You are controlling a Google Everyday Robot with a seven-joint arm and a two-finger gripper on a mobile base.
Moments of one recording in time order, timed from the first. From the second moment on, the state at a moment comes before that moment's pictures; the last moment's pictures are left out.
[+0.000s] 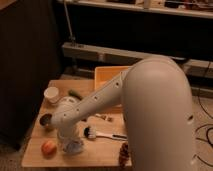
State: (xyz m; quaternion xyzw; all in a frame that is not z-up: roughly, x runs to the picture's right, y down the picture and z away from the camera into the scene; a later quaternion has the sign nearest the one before) arm -0.194 0.274 0.730 -0.36 0.14 0.50 0.78
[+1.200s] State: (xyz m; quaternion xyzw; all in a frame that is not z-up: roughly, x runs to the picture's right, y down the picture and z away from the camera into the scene) arm -0.141 0.118 0.686 -0.37 0.13 0.57 0.72
